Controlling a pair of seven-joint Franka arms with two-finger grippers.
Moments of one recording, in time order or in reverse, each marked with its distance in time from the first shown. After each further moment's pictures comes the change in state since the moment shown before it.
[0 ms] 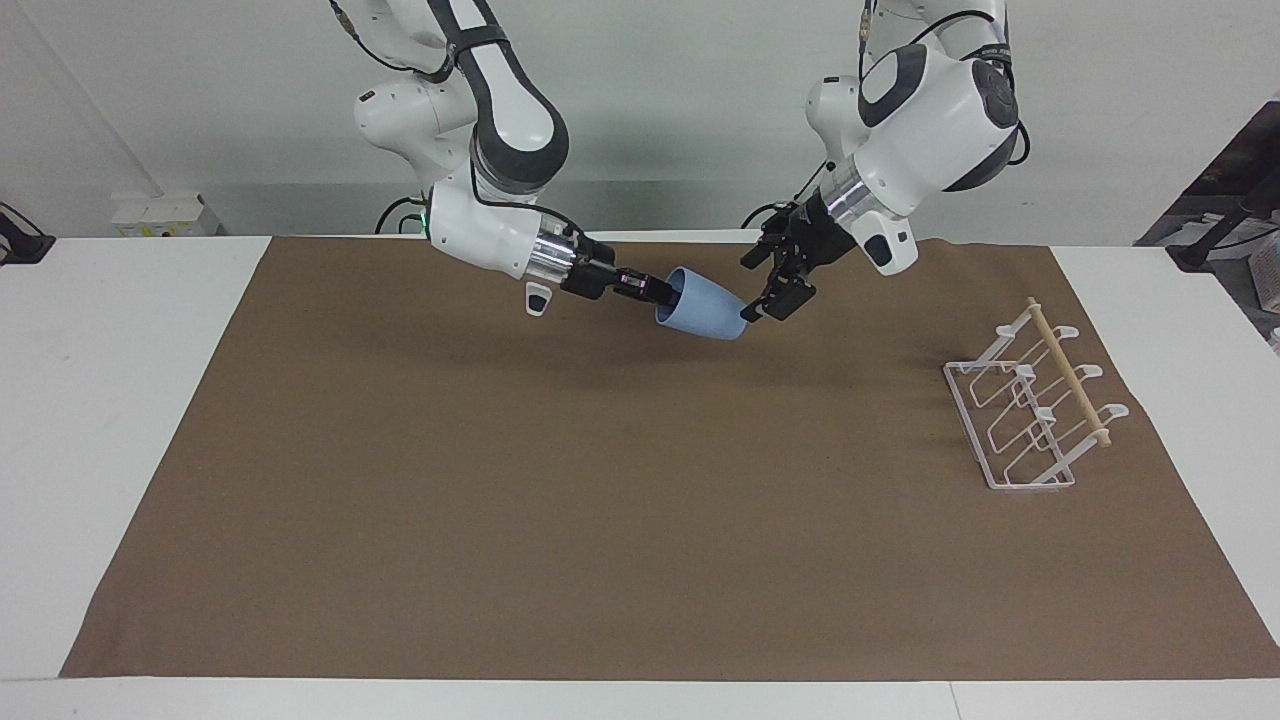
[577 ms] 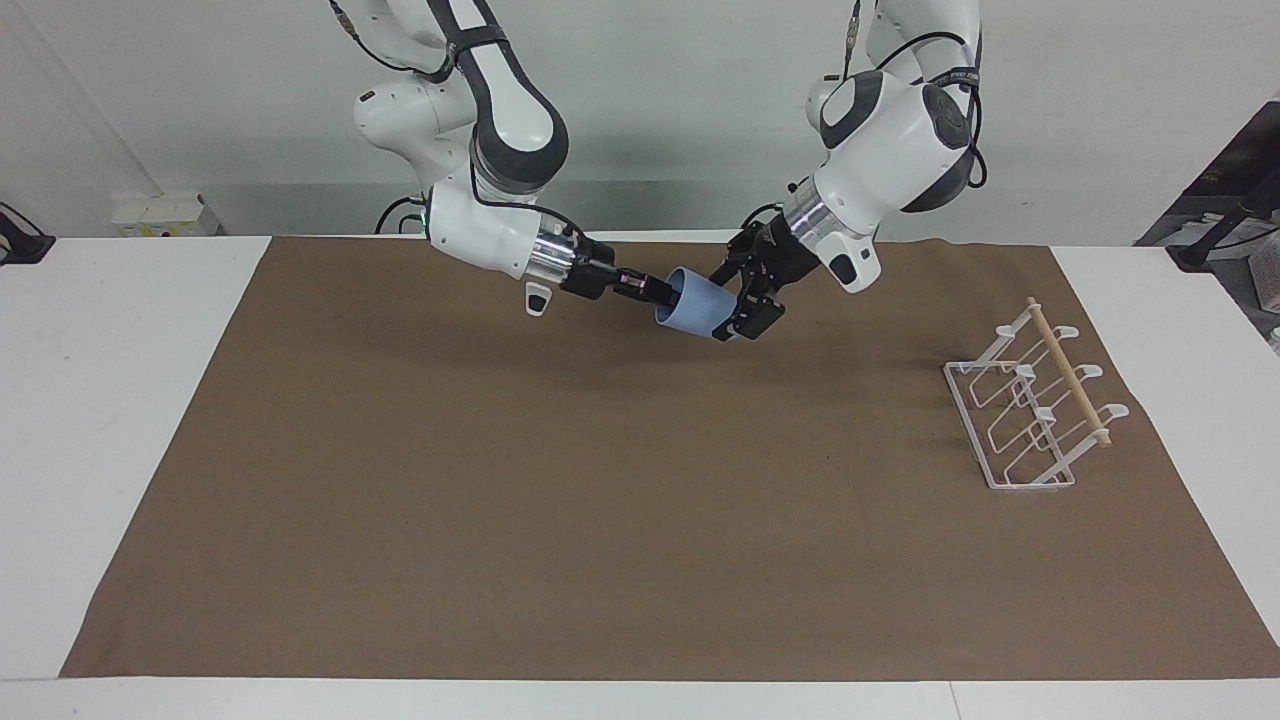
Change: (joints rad) left arm -0.064 0.056 0.000 -0.006 0.000 0.097 -0.074; right arm 0.000 0.000 0.000 0.000 0.001 0.000 0.000
